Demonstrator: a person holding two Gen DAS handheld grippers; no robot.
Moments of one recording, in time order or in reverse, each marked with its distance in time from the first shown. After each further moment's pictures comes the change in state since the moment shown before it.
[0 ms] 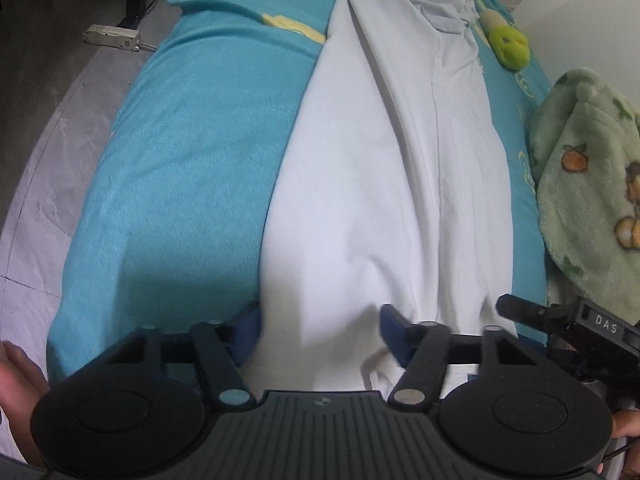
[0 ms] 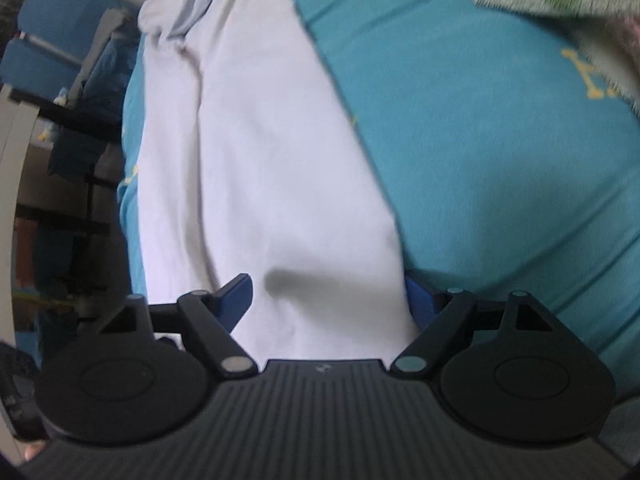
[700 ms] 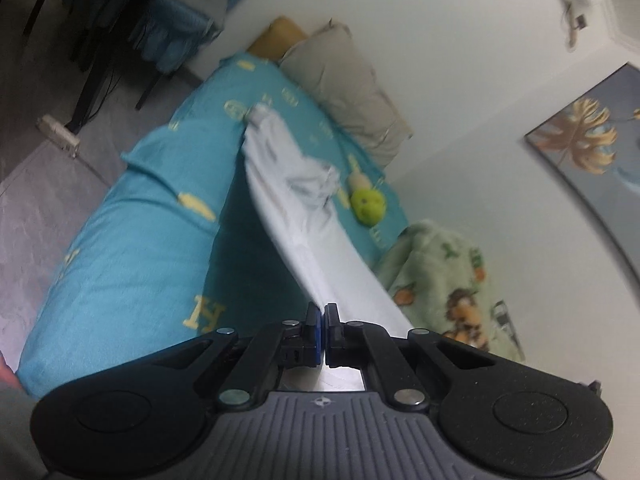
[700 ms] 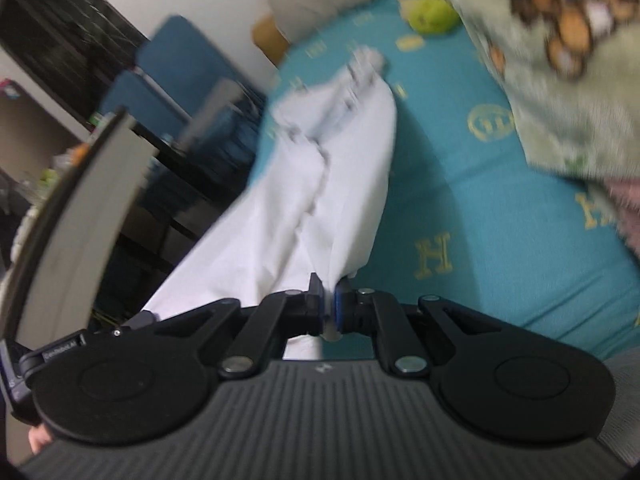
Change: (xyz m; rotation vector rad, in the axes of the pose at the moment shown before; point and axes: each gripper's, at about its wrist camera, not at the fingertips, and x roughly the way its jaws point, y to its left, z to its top) left arm -0.173 -0.012 -0.039 -0.071 -0.495 -0.400; right arm -0.150 0.051 -0.039 -0.186 -0.356 0.212
